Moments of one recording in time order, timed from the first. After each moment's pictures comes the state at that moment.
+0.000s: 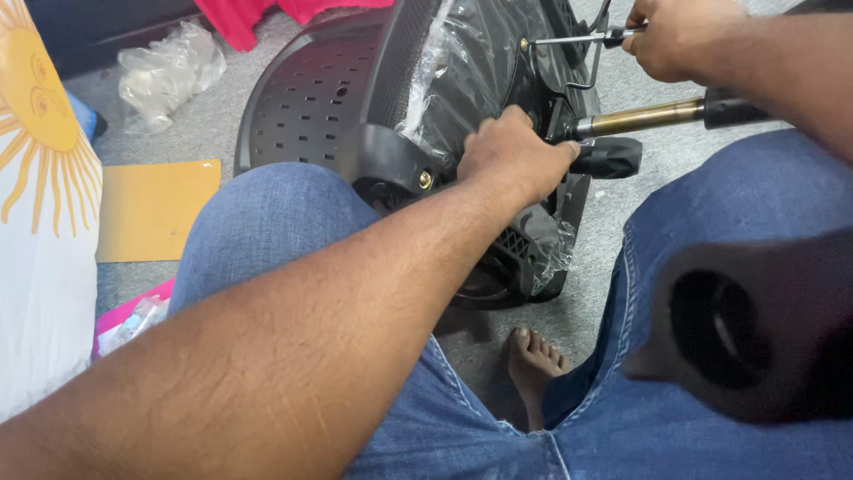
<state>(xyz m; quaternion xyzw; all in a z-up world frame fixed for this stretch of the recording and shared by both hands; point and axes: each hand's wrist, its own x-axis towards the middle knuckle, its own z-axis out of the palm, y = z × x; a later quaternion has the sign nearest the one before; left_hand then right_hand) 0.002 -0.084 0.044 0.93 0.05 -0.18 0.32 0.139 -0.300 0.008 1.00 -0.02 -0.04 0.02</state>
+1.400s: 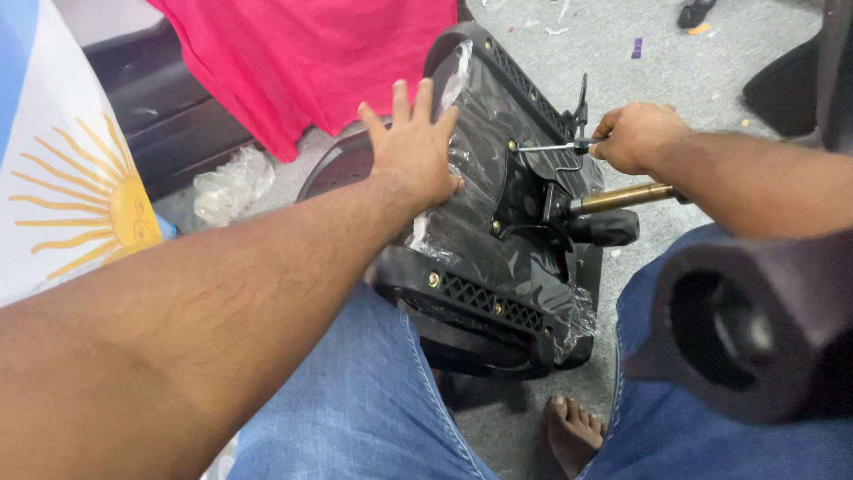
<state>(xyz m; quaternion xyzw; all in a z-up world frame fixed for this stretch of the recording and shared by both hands) 0.094 -0.010 0.099 0.98 -0.16 0.02 -0.10 0.152 -0.308 0.007 0.99 -0.06 -0.10 -0.09</state>
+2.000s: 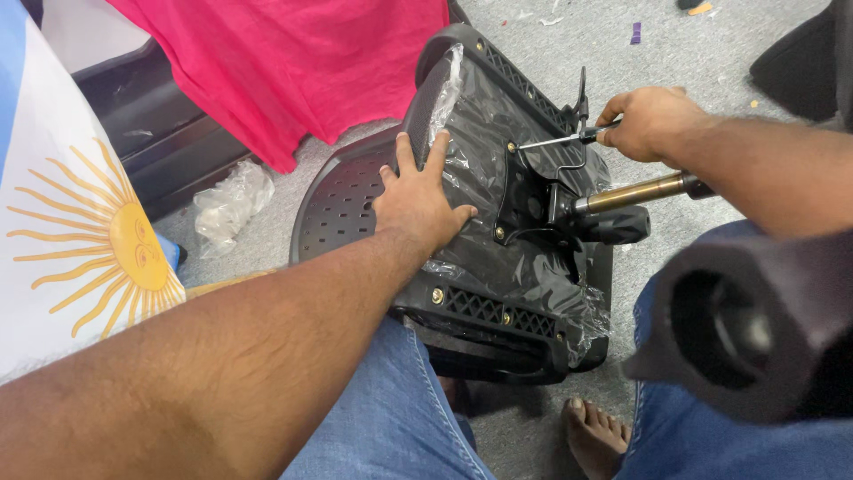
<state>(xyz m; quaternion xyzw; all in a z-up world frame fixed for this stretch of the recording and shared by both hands) 0.076 -0.012 0.081 0.99 -0.03 -0.08 0.05 0.150 -0.300 0.022 0.97 -0.13 -0.14 -0.13</state>
